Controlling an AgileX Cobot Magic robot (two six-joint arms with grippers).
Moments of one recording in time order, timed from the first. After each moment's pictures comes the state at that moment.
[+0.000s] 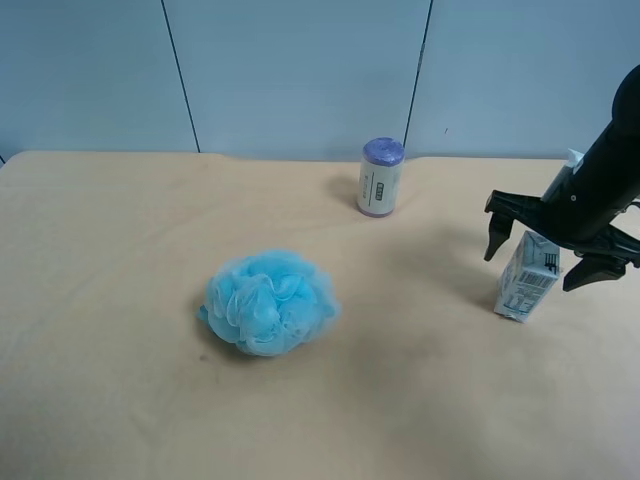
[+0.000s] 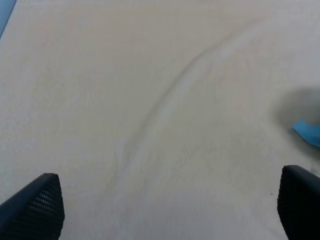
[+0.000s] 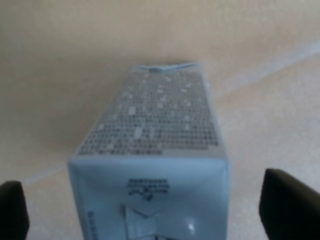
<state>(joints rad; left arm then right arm) 0.05 0.00 -0.50 -0.01 1.05 0.01 0.04 1.67 -0.92 0.10 0.73 0.48</state>
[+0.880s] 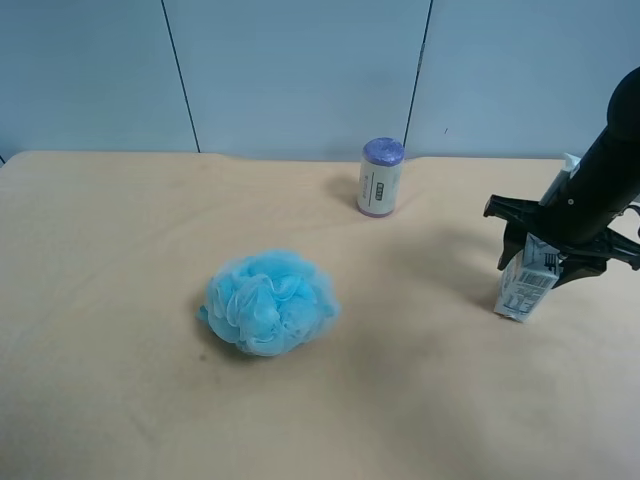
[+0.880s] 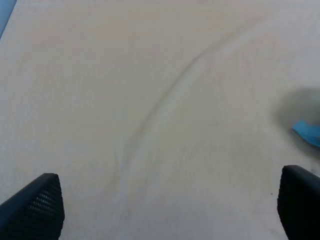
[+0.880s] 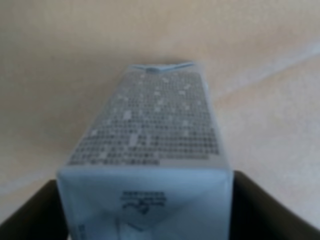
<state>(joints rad) 0.05 0.00 -0.50 -0.01 1.05 0.01 0.04 1.69 -0.92 0.09 0.73 0.48</state>
